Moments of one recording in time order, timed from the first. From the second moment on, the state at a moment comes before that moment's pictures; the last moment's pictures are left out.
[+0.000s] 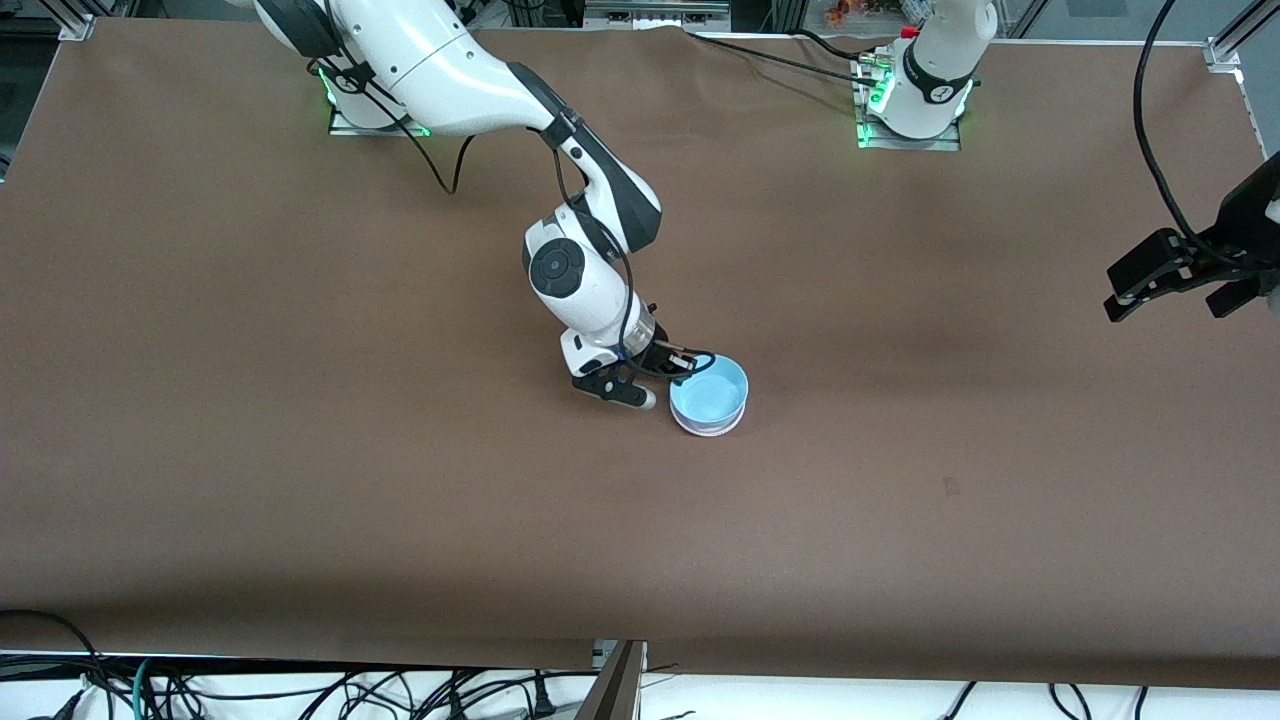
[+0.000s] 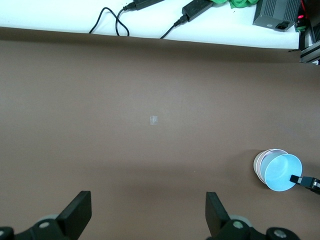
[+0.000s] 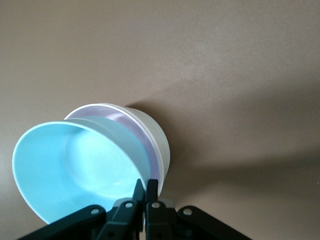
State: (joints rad) left arm 0.33 0.26 -0.51 -1.18 0.16 1.54 -0.23; right arm 0.70 0.87 0.06 -1.37 0.36 2.58 0.83
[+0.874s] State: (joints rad) left arm 0.32 0.30 -0.51 -1.18 0.16 1.57 -0.23; right arm 0.70 0.87 0.06 -1.36 0.36 2.58 0.83
